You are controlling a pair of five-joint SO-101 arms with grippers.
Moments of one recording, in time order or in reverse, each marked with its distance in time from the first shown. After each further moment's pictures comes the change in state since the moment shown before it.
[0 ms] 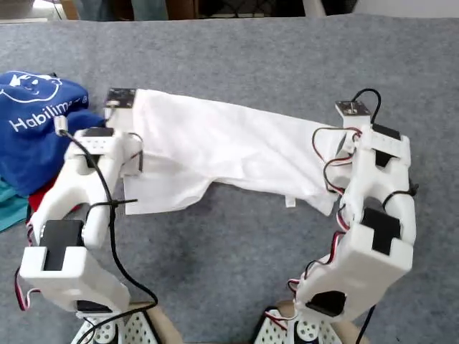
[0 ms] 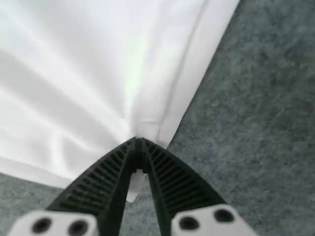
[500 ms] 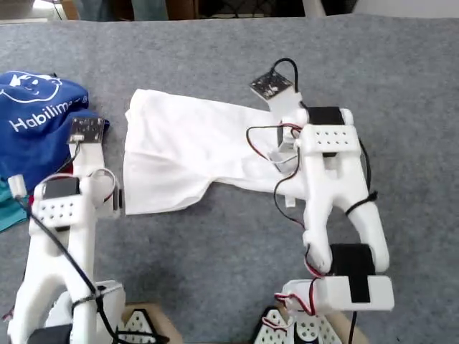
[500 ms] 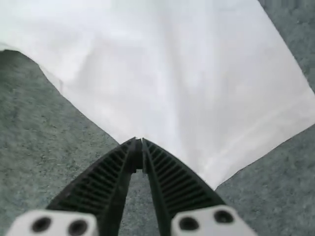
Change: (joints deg) left arm -7.2 -42.0 28.5 9.1 -4.2; right arm -23.2 -15.7 0.0 7.4 4.9
